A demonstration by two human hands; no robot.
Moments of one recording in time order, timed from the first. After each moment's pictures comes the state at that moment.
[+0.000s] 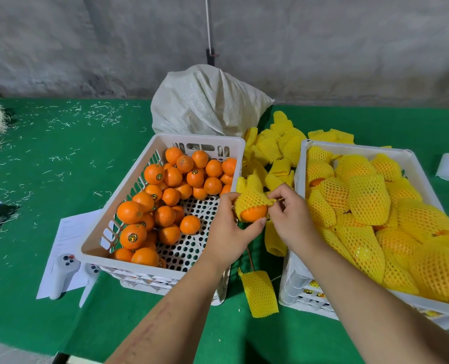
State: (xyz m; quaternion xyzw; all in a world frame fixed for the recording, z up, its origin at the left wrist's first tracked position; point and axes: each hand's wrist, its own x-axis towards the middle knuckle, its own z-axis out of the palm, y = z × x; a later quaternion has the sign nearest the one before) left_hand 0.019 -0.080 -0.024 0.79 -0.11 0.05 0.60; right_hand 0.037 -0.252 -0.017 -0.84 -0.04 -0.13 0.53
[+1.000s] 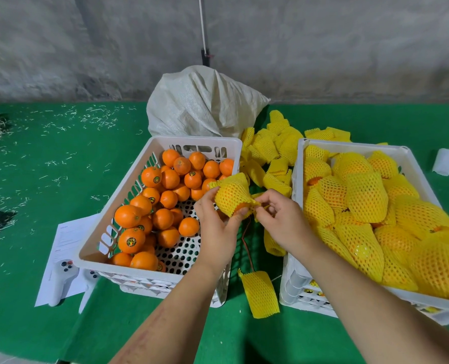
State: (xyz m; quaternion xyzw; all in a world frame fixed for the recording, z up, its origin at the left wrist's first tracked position) left_hand 0.029 -0.074 -0.035 0.77 -0.02 0.14 0.62; right_hand 0.030 -0.244 -0.012 -0.85 -0.09 -0.07 0.51
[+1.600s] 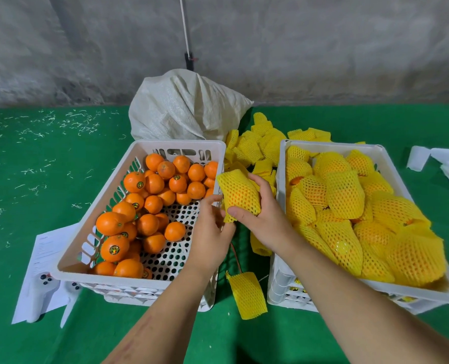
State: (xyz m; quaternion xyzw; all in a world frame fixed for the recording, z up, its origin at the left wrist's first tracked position) left_hand 0.024 -0.077 -0.034 0.82 -0.11 0.08 0.56; right_hand 0.028 -0.241 -0.001 -0.81 -0.05 -0.04 0.58
